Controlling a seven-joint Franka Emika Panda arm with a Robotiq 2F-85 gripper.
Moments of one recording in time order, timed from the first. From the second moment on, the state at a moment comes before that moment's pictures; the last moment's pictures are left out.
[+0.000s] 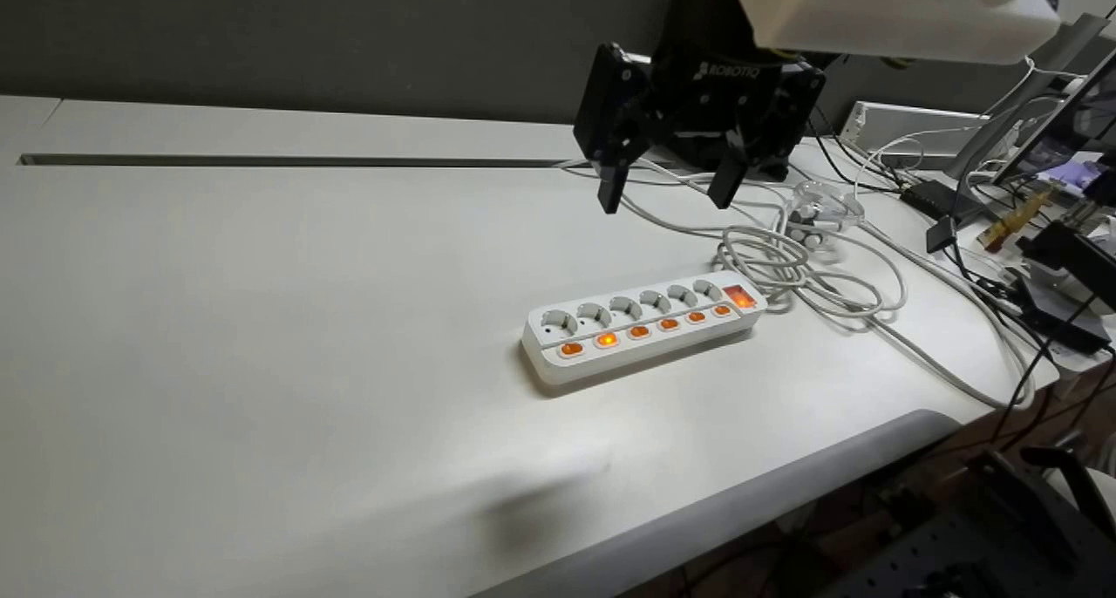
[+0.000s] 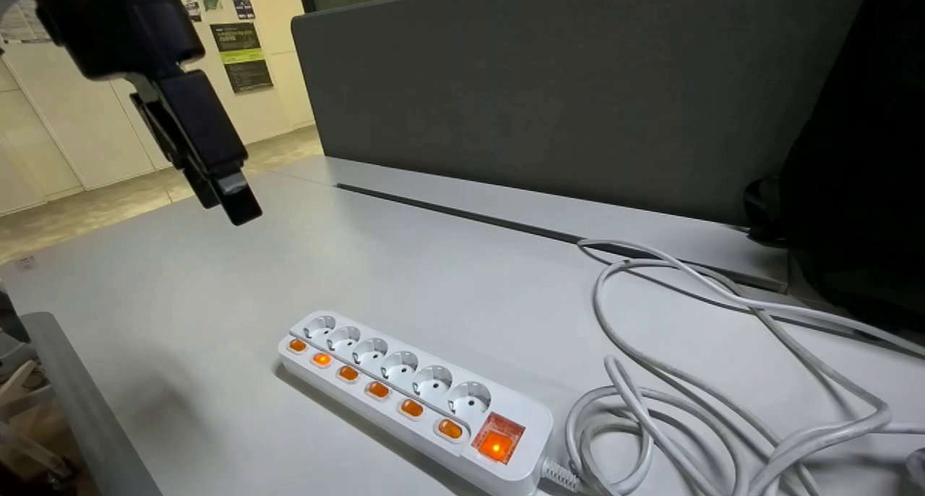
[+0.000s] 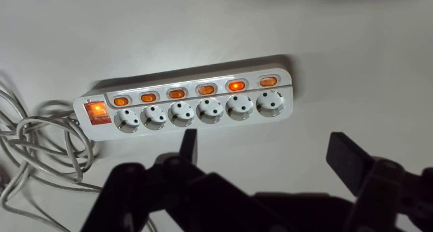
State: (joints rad) arm -0.04 -0.27 0.20 -2.71 -0.08 2.52 0.35
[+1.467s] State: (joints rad) arm 0.03 0.15 -0.02 -2.69 -0.33 2.86 0.33
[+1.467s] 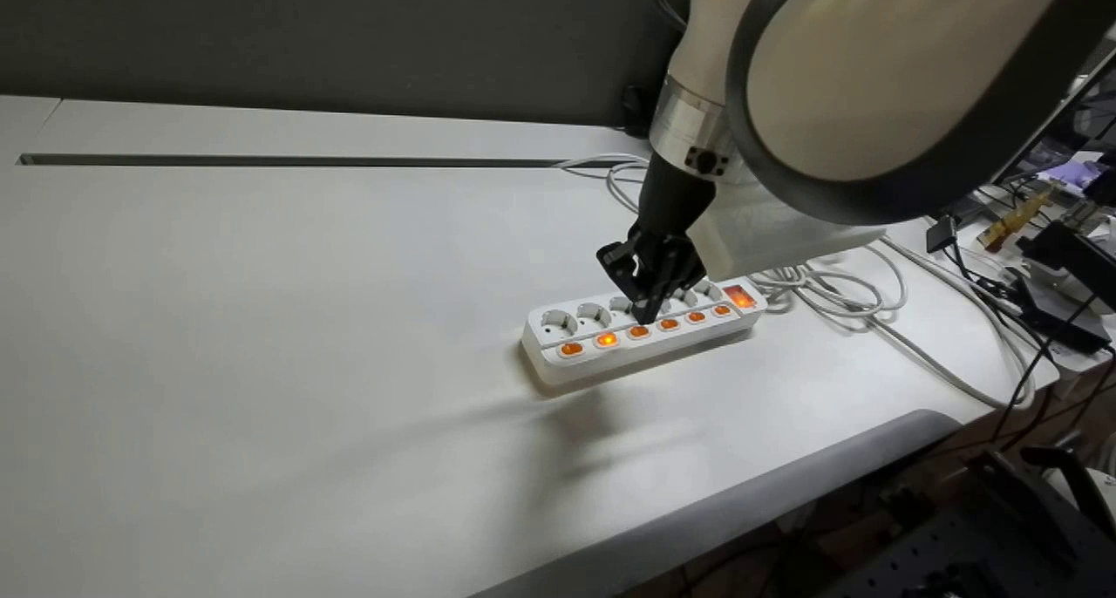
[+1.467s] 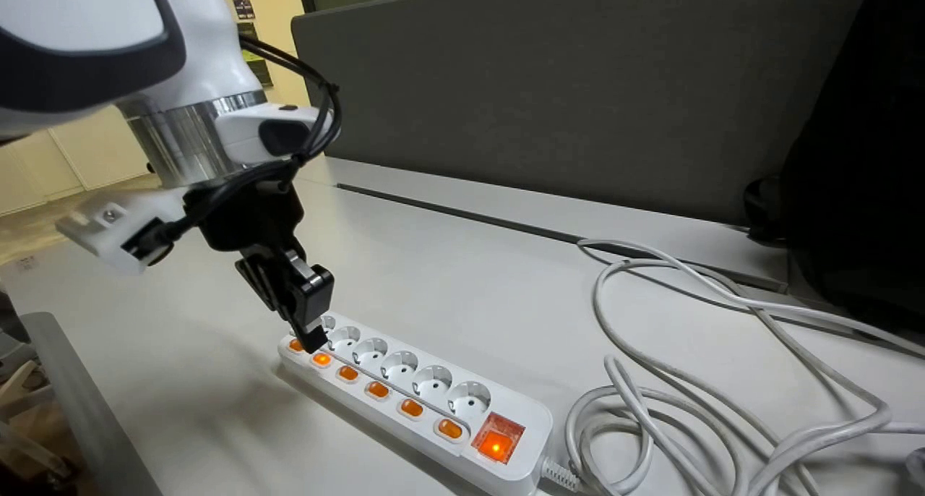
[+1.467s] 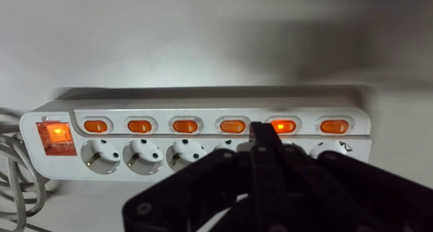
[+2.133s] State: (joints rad) arm 0.13 0.24 -0.07 -2.67 -0.25 2.93 0.33
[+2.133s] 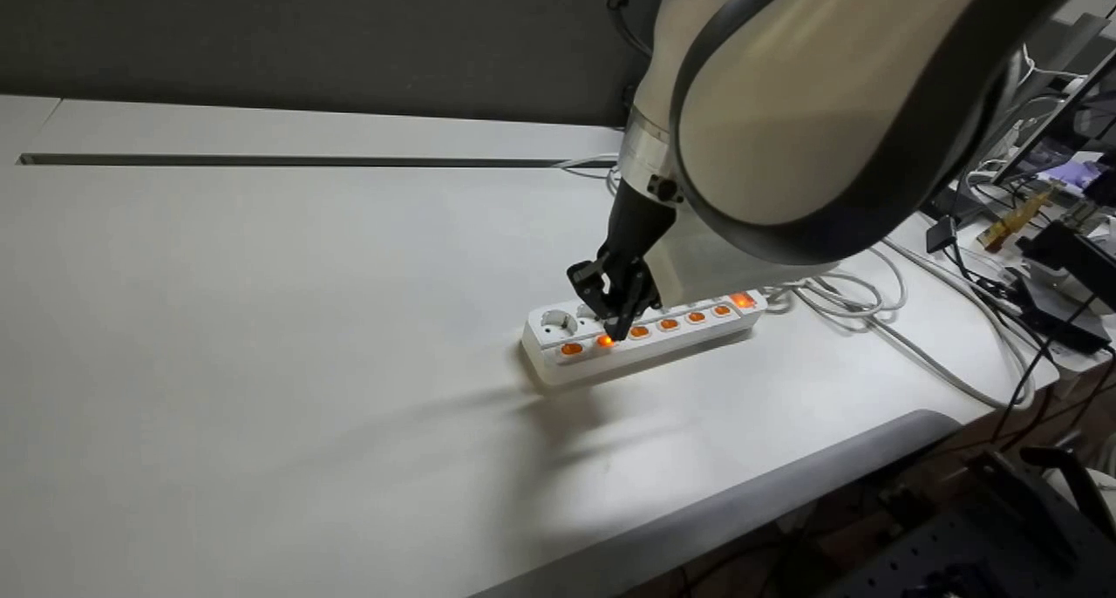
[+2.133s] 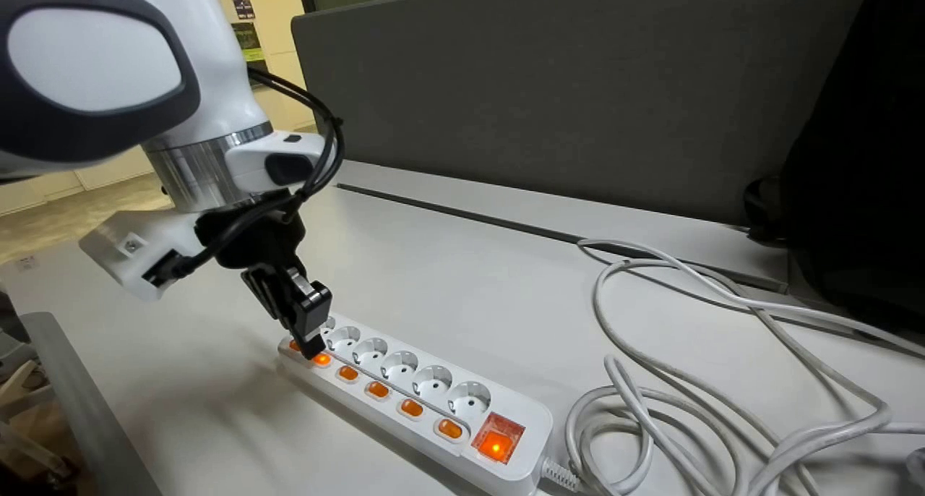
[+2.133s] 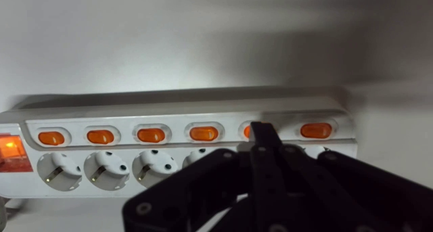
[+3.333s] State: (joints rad) arm 0.08 0.28 -0.01 -2.61 0.12 2.87 0.27
